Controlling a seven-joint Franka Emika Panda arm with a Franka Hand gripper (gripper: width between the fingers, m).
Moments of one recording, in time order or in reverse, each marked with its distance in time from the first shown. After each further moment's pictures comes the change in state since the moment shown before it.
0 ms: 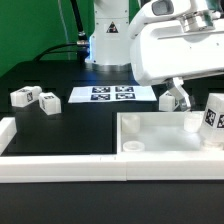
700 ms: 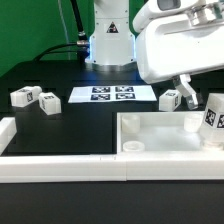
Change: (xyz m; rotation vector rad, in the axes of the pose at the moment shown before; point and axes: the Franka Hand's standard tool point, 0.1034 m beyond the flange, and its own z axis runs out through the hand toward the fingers) arm 0.025 -0.001 -0.001 0.048 -0.111 0.062
